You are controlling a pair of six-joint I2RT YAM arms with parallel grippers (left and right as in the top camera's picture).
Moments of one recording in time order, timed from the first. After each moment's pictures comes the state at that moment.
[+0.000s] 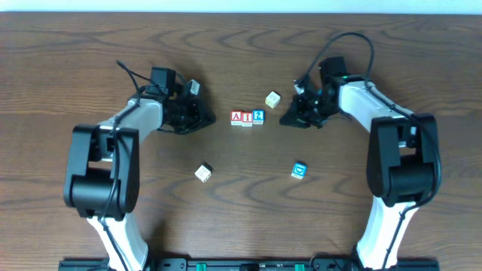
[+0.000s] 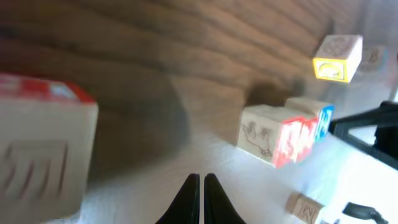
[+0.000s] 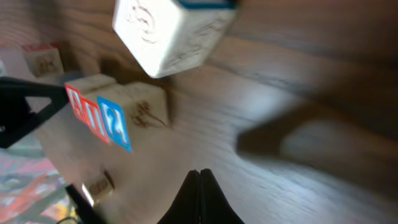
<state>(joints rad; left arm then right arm) -0.12 1.98 1.16 -0.42 0.68 -0.37 0.12 2.11 1.38 -0.71 -0.70 0.23</state>
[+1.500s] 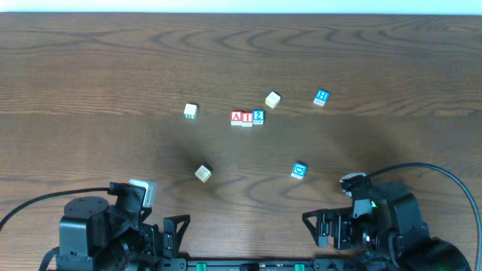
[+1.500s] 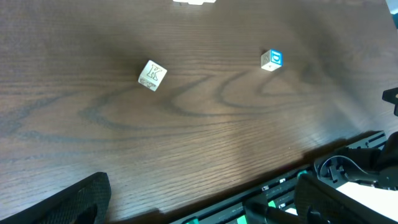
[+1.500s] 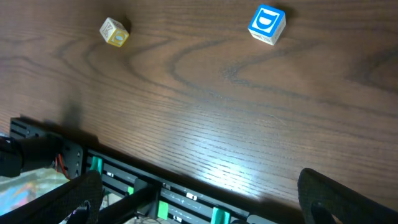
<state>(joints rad) -0.13 0.47 0.92 -1.35 0.44 -0.13 0.40 0.55 0.78 -1.23 -0.30 0.44</state>
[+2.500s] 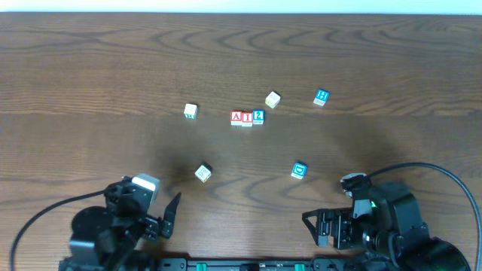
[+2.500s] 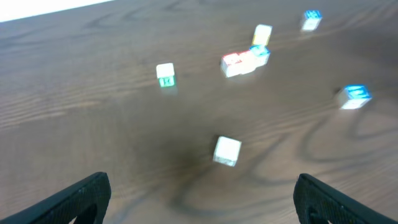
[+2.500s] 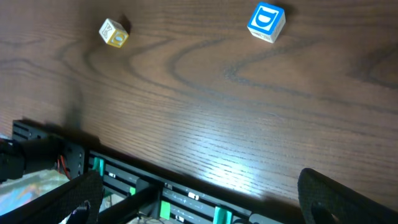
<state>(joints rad) -0.13 0.23 0.59 -0.93 0.24 0.15 0.40 0.55 0.78 -1.23 -0.30 0.46</state>
